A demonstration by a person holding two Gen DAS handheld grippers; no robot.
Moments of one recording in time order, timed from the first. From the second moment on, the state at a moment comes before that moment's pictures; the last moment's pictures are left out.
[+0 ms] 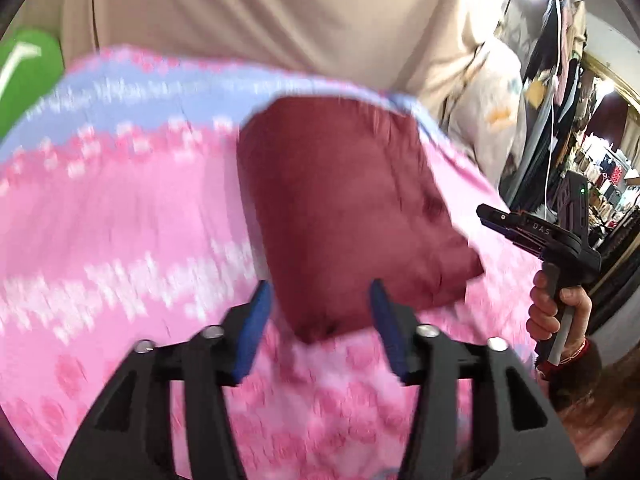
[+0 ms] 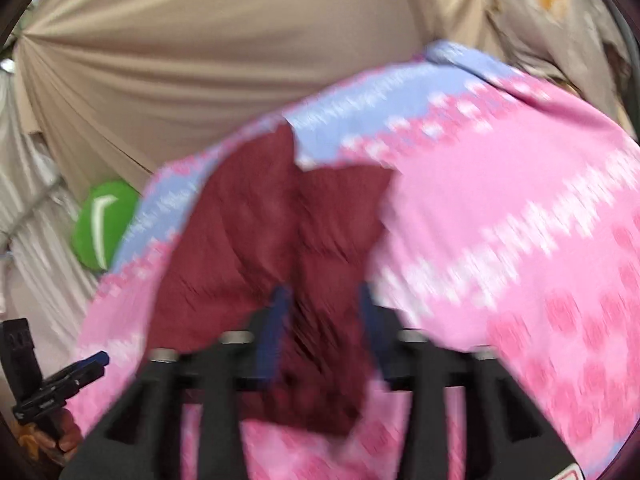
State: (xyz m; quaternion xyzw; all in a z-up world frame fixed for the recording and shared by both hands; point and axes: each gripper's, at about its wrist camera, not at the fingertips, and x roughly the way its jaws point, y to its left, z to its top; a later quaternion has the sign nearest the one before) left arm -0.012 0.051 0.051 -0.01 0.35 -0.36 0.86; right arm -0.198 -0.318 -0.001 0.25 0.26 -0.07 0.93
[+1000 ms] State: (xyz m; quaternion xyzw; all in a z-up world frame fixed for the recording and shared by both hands) left arm 0.030 -0.085 -0.005 0.08 0.38 -0.31 0.87; right arm -0.177 -0.273 0.007 0.17 0.26 -0.10 0.95
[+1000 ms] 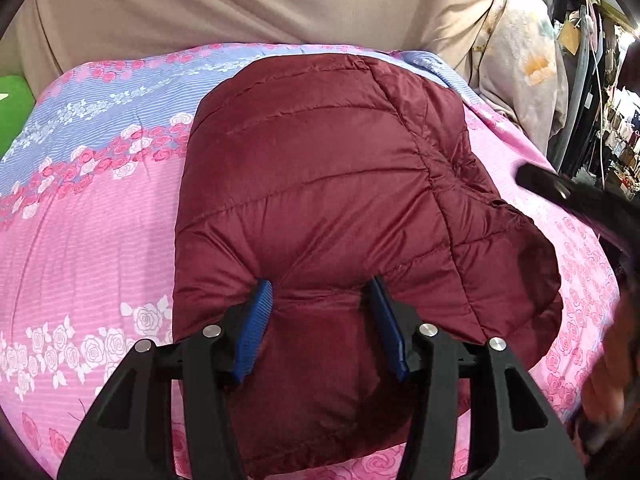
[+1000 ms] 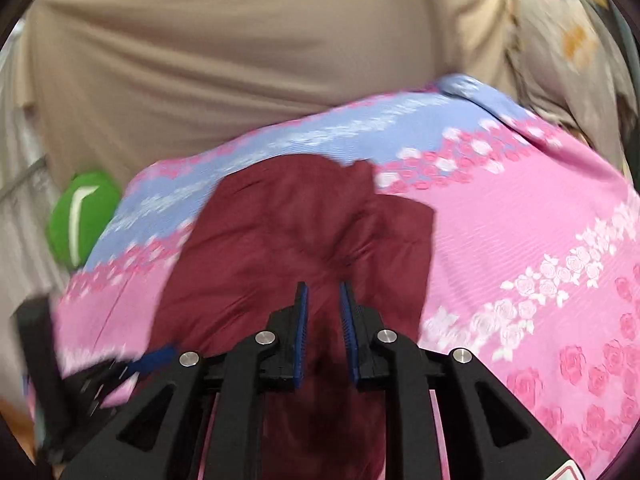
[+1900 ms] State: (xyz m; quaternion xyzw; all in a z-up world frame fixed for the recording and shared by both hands) left arm 0.021 -0.007 0.009 -0.05 0.38 -0.29 0.88; right arm -0.158 -0.309 0.019 0.19 0.26 -0.09 0.94
